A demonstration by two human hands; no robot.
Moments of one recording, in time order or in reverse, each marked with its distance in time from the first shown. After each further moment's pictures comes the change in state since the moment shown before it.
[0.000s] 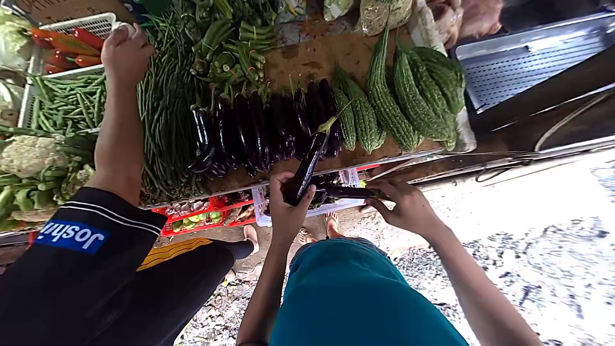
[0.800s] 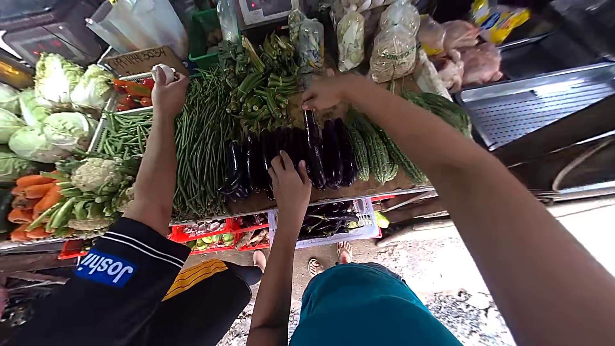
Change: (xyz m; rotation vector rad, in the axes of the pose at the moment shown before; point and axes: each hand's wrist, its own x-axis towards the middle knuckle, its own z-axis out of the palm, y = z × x) left_hand 0.099 0.031 0.008 1.036 0.076 -0.003; right_hand 0.398 -0.059 -0.047 -0.237 -0.587 -0.278
